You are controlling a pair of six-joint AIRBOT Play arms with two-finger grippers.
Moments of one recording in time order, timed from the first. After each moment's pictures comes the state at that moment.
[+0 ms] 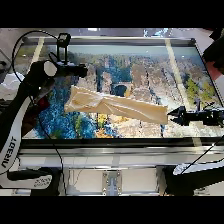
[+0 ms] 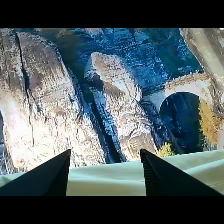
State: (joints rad) left arm -0.23 -1.44 1.44 1.28 -0.70 -1.32; right arm -0.68 -1.62 0.93 -0.75 1.30 1.02
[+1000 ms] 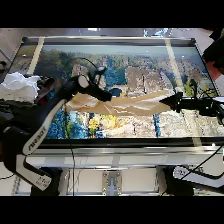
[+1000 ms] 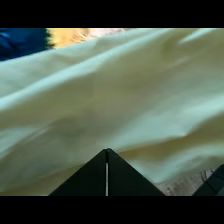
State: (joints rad) left arm -0.51 -1.73 1.44 1.00 -0.91 -1.22; right arm -0.48 -1.27 0.93 -0.42 1.49 1.05
